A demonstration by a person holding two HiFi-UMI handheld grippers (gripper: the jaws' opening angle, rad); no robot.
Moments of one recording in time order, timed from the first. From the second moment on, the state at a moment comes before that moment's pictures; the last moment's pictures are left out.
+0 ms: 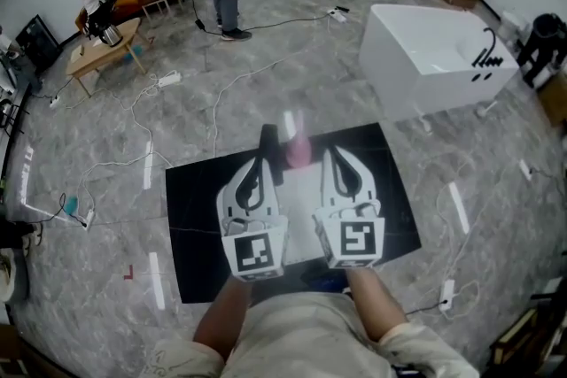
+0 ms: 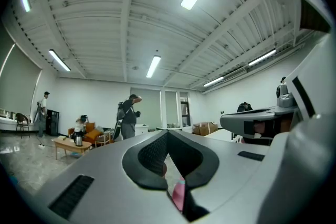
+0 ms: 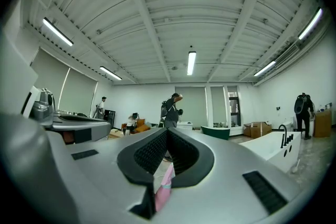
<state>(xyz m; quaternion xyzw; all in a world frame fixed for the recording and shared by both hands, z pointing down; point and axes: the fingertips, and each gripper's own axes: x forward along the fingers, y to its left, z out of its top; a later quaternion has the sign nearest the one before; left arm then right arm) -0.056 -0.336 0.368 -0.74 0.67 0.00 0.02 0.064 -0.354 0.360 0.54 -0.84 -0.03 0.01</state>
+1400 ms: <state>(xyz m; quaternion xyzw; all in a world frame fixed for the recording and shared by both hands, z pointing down) -0.081 -0.332 0.395 -0.74 0.67 -0.01 0.00 0.021 -0.438 0.495 0.56 -0.81 0.02 0.15</state>
